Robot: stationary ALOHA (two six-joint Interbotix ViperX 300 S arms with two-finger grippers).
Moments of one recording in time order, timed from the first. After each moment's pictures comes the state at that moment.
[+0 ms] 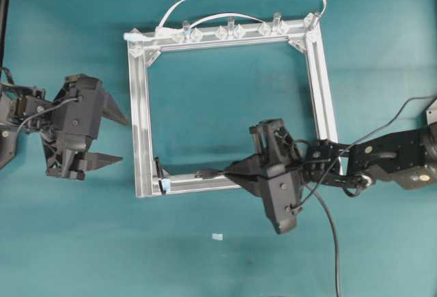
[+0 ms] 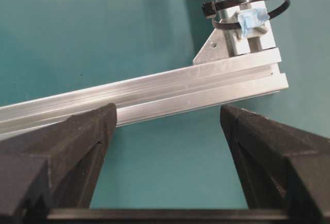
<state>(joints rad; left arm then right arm) -0.07 -0.43 1.03 -0.06 0.26 0.11 0.26 0.12 0.70 0.72 -0.39 -0.80</state>
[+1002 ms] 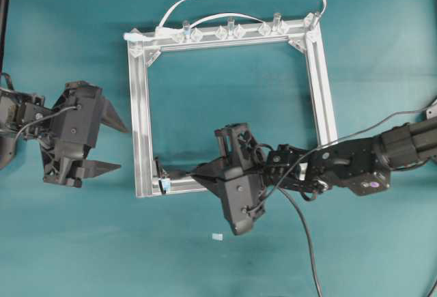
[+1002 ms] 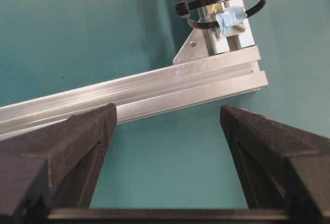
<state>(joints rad) -0.11 -0.43 1.02 -0.06 0.26 0.09 0.23 0.30 0.51 0.72 -0.39 -0.80</state>
